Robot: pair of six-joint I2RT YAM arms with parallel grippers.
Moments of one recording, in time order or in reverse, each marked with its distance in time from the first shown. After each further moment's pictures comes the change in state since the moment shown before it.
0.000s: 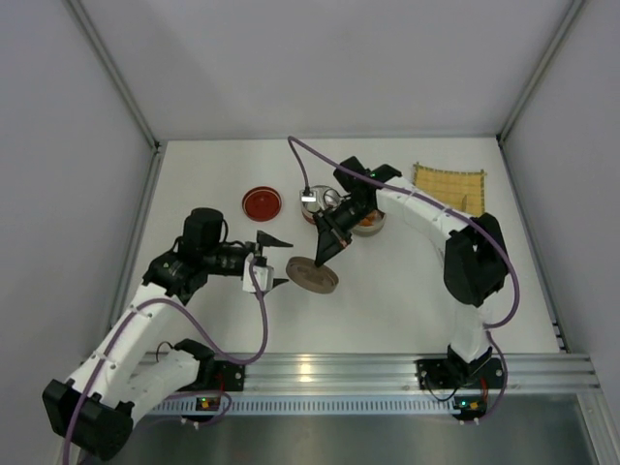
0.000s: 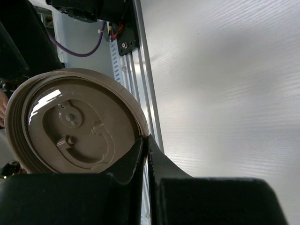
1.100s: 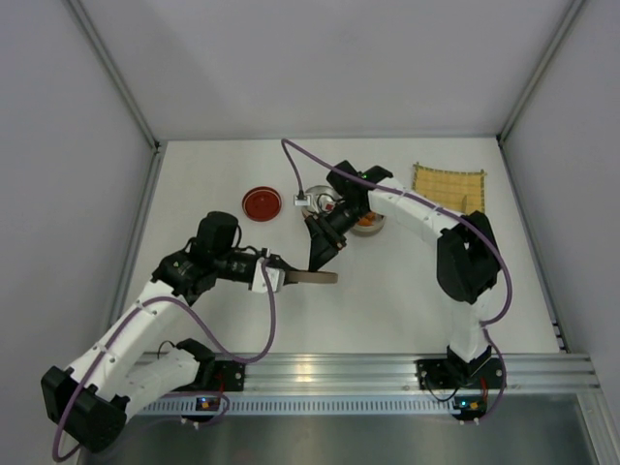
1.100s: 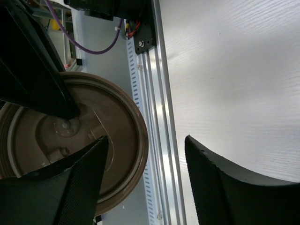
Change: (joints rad) left arm -0.117 0.034 0.000 -0.026 -0.027 -0.097; right arm 0.034 0.052 0.035 -0.050 -0.074 -0.003
